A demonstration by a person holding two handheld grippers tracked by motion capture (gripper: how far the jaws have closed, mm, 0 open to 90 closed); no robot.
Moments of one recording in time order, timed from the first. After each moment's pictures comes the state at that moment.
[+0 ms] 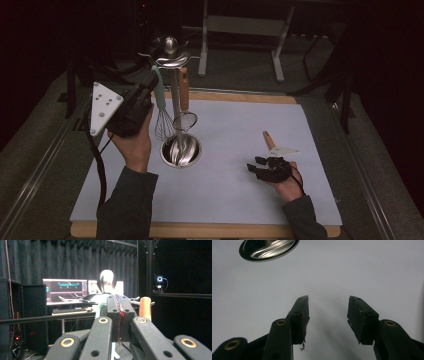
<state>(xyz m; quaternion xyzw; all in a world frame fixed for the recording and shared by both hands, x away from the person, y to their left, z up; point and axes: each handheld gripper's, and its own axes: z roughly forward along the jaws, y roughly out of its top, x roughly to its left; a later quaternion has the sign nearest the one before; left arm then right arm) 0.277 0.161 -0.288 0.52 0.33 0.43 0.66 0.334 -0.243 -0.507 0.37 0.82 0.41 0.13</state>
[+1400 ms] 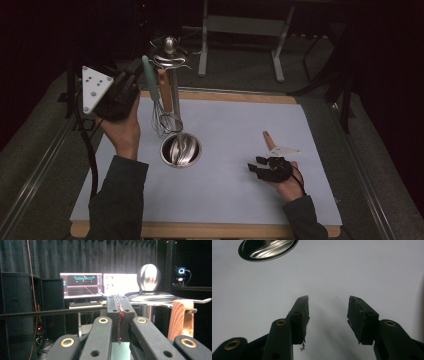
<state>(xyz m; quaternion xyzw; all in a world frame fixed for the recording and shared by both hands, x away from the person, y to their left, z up) 0.305 0.186 -0.280 0.52 0.38 0.45 0.61 0.334 -0.245 -0.507 0.38 0.82 0.41 0.14</state>
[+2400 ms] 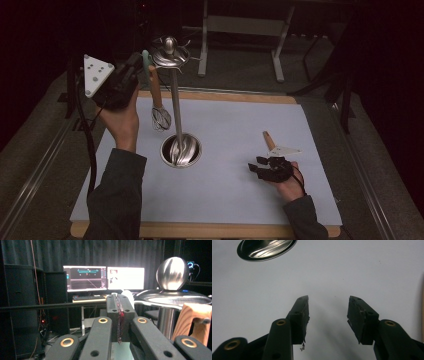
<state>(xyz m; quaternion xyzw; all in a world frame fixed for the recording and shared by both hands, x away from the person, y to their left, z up) 0.326 0.192 -0.275 0.54 0.40 0.44 0.60 0.335 -0.247 -0.507 0.38 0.82 0.41 0.13</state>
